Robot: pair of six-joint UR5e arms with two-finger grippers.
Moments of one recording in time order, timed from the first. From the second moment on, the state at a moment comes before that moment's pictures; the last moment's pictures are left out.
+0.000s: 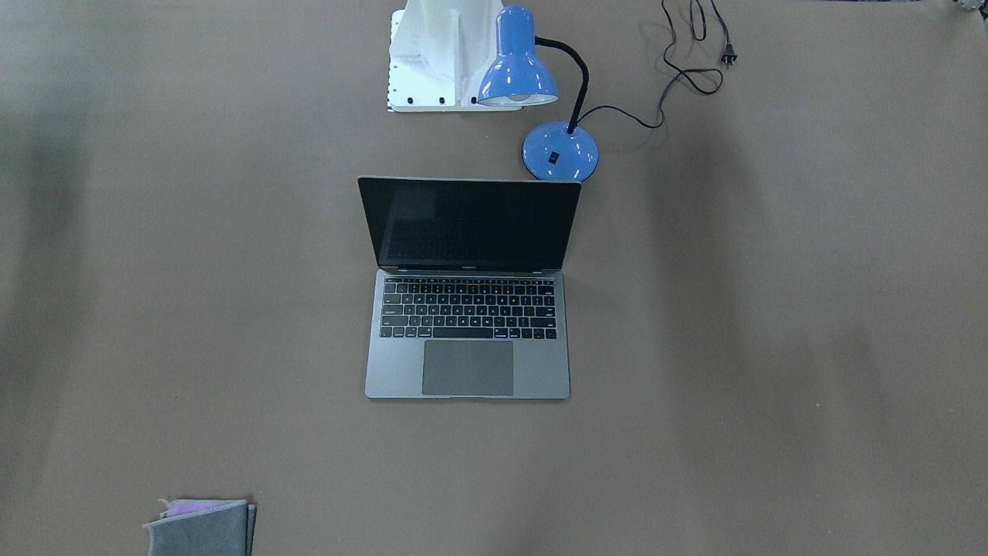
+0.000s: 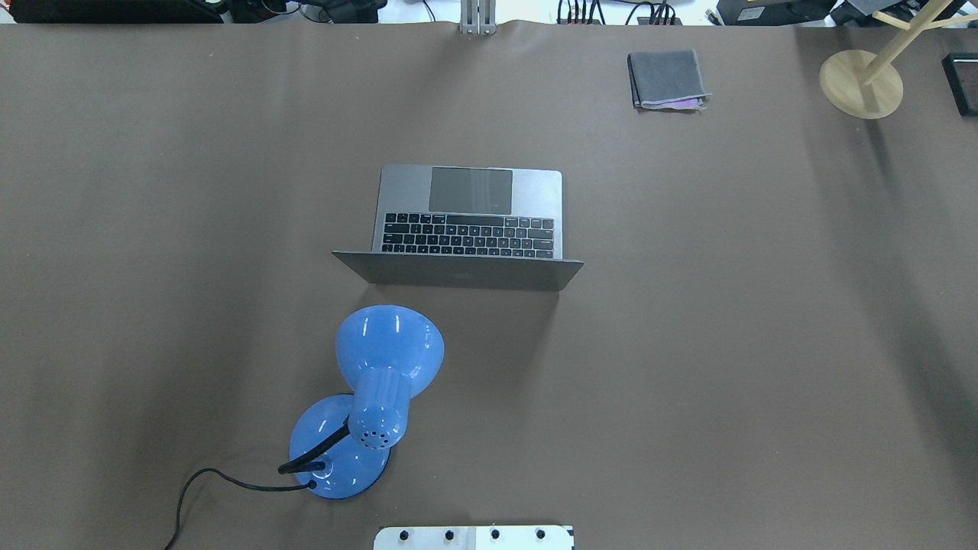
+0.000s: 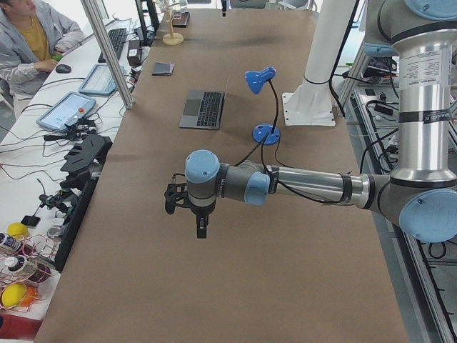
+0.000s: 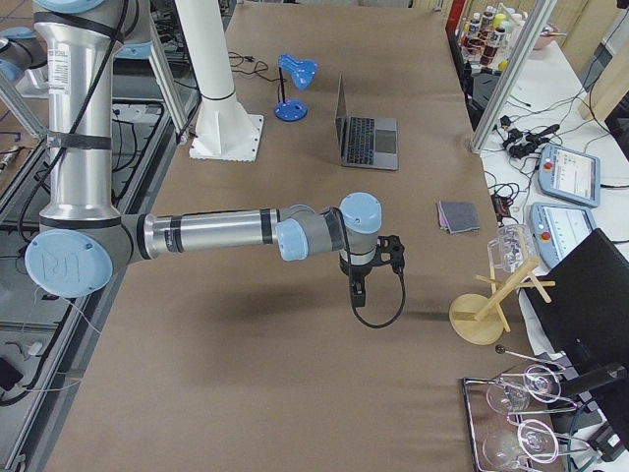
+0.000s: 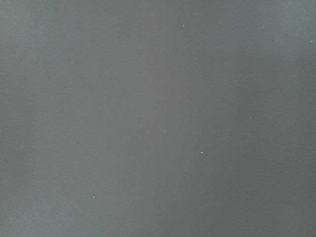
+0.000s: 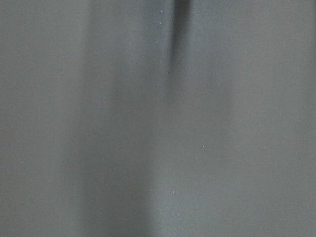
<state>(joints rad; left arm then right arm) -1.51 -1.47 -1.76 -1.69 -2.37 -0.26 1.40 -1.64 1.73 -1.42 2.32 0.18</state>
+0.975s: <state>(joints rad) -1.35 -1.52 -1.86 -1.84 -2.50 -0.62 1.21 -1.63 1.81 -1.11 2.46 0.67</state>
